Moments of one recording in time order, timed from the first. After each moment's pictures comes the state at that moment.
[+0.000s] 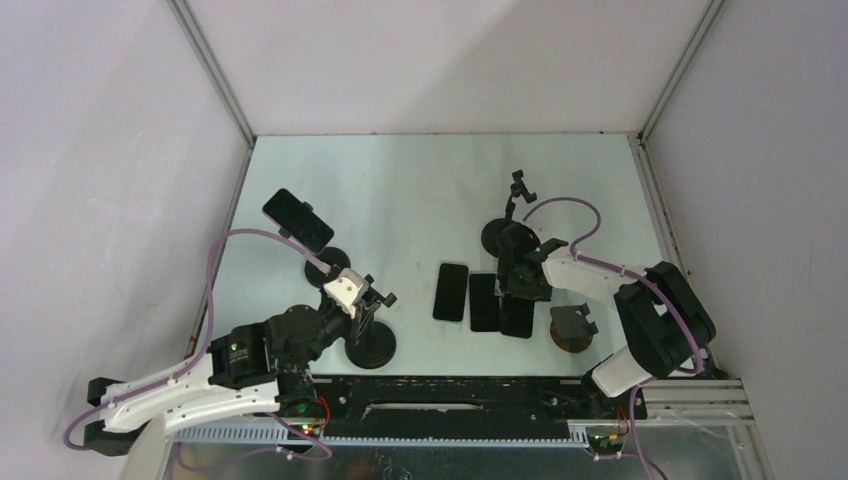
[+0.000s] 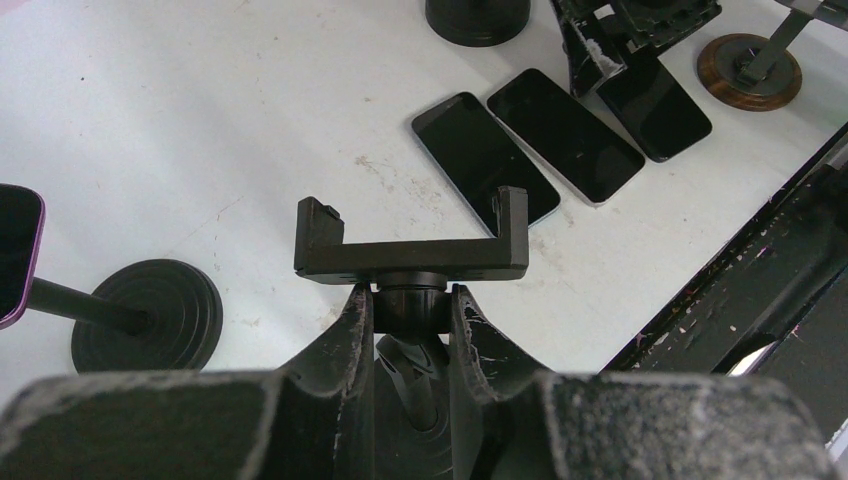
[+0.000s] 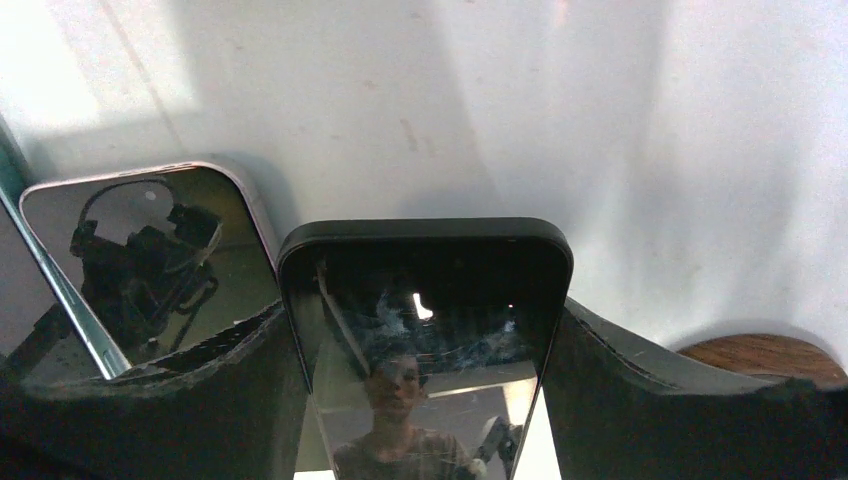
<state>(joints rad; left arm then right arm) -1.24 0.40 0.59 -0.55 -0.51 -0.16 0.57 1.54 0.80 -0.54 0.22 0.72</state>
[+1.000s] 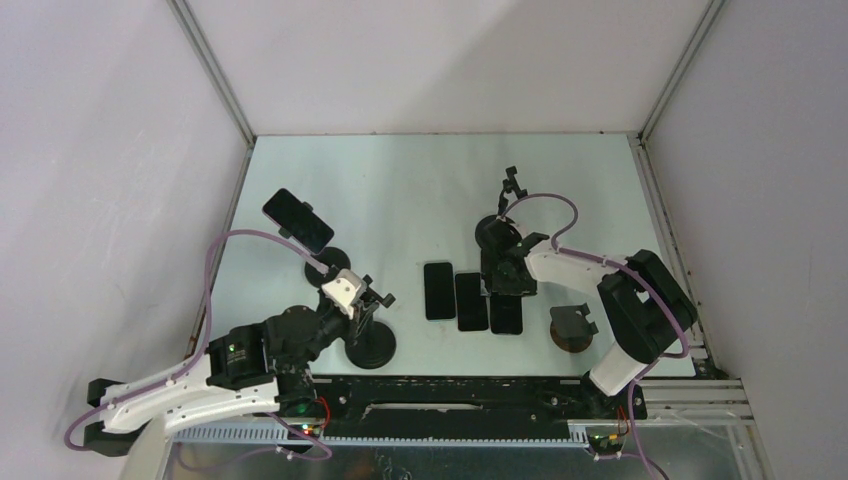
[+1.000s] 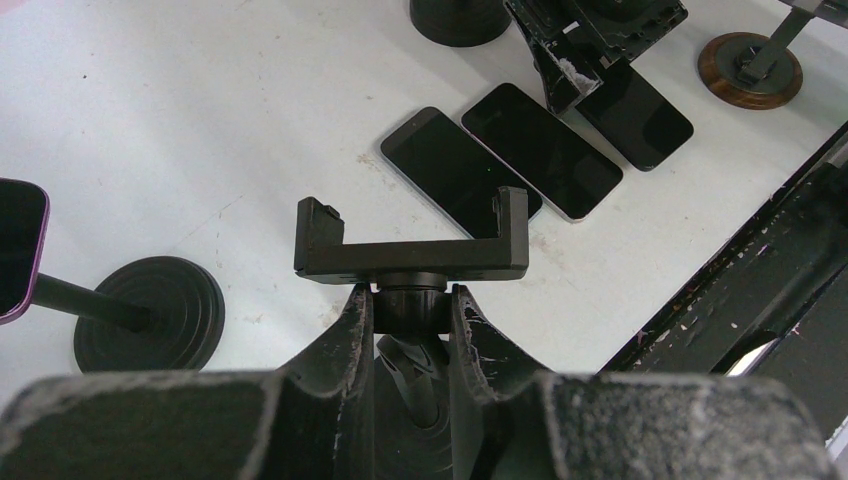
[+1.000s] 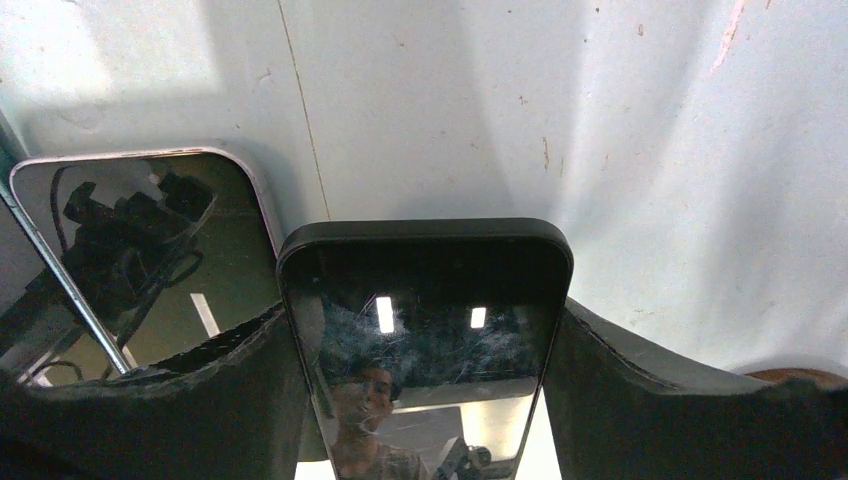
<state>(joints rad) -1.24 0.39 0.59 -0.56 -0.51 -0.16 0.65 1.65 0.92 -0.56 0.20 0.66</state>
